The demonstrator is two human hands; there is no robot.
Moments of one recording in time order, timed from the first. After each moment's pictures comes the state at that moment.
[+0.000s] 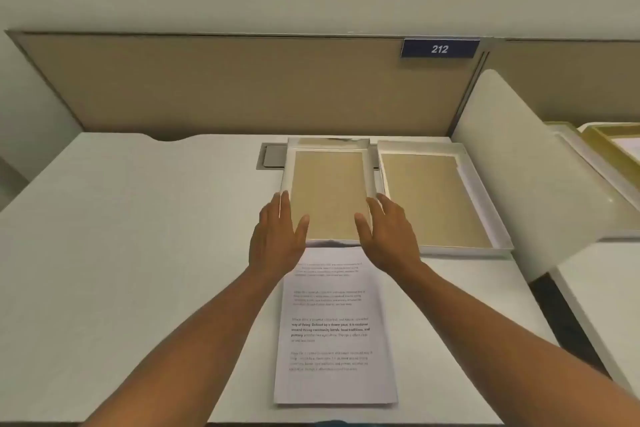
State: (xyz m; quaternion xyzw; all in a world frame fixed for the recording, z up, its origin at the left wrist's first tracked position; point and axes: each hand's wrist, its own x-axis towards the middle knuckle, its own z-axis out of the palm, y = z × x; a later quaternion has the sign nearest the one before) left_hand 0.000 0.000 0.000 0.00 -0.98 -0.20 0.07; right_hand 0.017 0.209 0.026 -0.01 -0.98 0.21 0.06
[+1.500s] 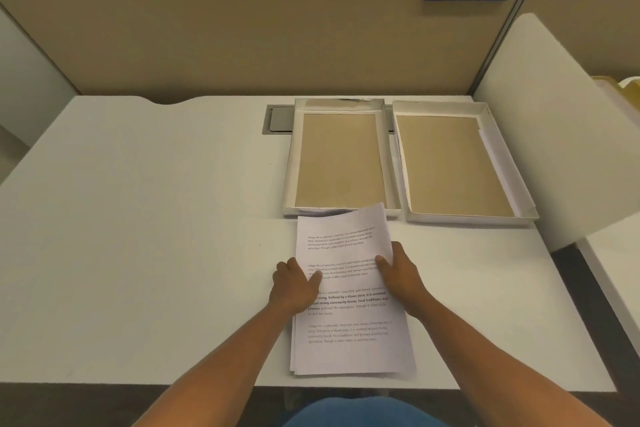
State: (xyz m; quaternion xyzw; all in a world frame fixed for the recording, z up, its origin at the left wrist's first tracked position) left_hand 0.073 -0.007 -0.107 0.14 -0.92 -0.27 -0.25; right_hand 0.080 0.215 -0.083 -0.17 -0.83 0.50 -0.16
